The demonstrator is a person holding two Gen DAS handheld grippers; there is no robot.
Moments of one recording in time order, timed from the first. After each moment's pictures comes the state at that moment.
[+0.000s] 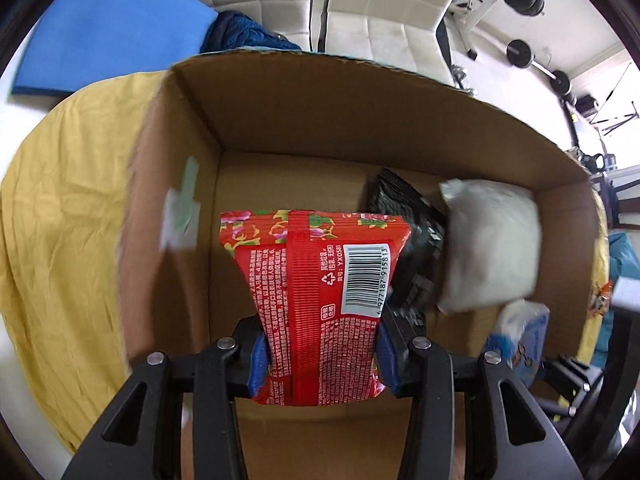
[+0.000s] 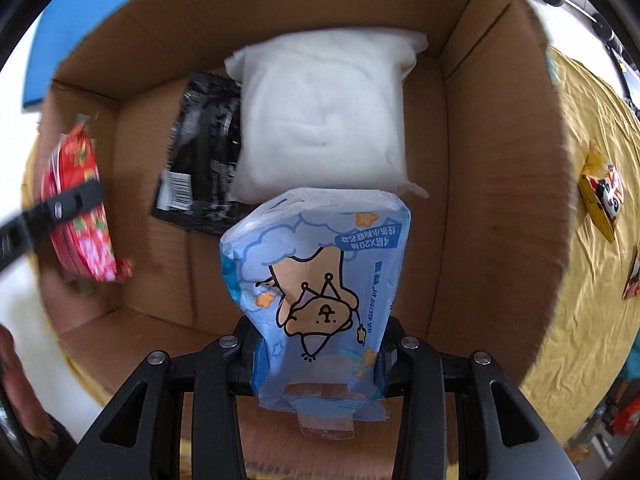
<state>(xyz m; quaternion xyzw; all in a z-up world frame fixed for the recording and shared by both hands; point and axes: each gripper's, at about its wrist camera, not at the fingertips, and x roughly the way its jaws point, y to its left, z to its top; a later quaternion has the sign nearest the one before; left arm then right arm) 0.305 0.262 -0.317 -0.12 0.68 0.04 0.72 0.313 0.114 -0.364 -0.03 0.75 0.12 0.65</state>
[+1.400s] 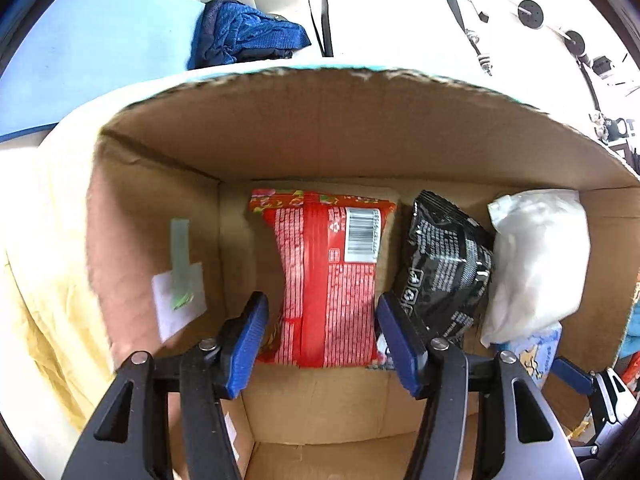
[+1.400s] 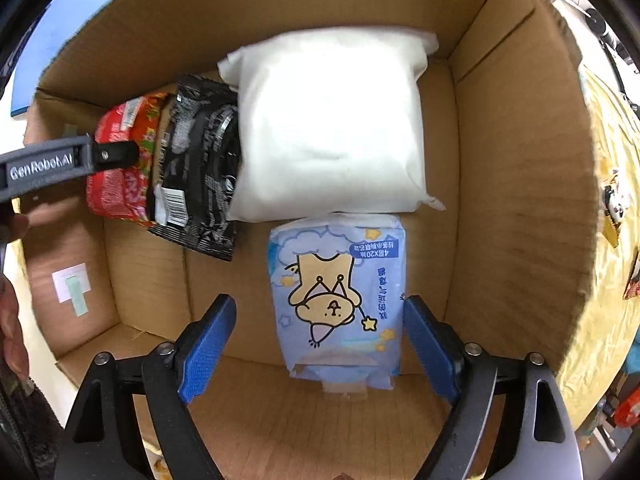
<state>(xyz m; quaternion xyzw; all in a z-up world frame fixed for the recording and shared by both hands) 0.340 0.265 -0.335 -0.07 0.72 0.05 0.69 0.315 0.135 -0.368 -0.02 0.75 0.11 0.66</state>
